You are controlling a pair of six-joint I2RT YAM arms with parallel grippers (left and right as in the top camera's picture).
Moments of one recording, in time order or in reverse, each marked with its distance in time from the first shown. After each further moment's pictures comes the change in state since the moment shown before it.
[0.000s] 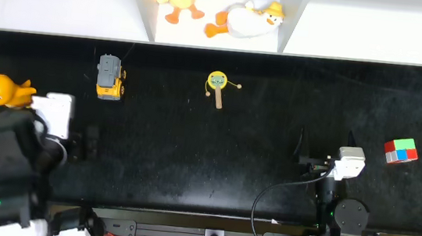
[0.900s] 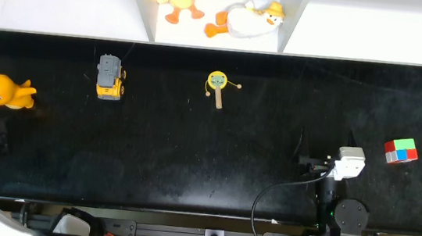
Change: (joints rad) left arm 0.835 0.410 0.104 0.214 0.422 0.555; right arm 0.000 0.000 0.000 0.000 0.000 -0.001
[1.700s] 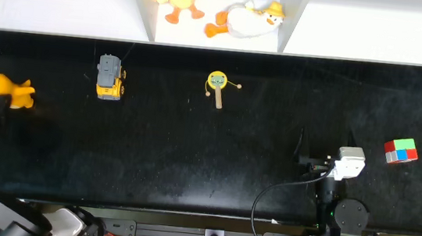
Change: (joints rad) left arm -0.180 0.344 0.037 0.307 -0.118 -0.093; right arm 0.000 0.000 0.000 0.000 0.000 0.000
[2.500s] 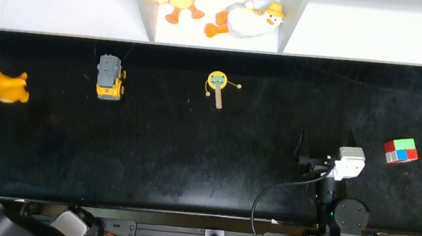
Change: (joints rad) left arm -0.048 -0.190 0.008 -0.052 -0.002 -0.172; right arm 0.000 0.000 0.000 0.000 0.000 0.000
